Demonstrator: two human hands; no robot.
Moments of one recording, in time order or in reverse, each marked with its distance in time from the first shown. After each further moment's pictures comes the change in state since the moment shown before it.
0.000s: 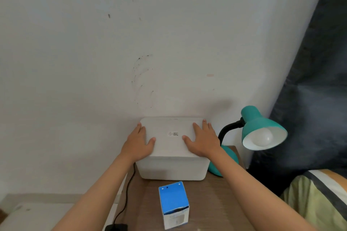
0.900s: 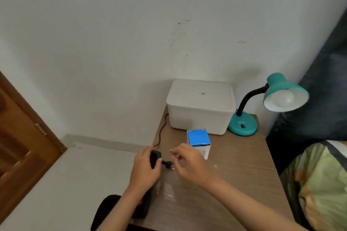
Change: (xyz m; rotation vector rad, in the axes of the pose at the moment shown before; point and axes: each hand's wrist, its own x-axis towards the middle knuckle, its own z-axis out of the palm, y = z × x) left_hand -0.250 -0.048 0.049 -0.271 0.252 -0.193; right_hand -0.211 -0.083 0.092 0.487 0.106 -0.645
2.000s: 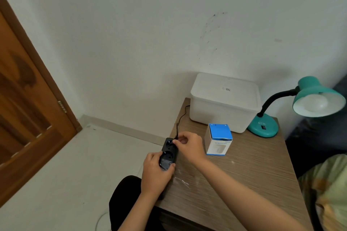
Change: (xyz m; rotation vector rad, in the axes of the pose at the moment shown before) left_hand -0.048 -0.041 0.005 -0.127 0.161 -0.149; right_hand 0.042 -0.023 0.063 0.180 0.014 0.461
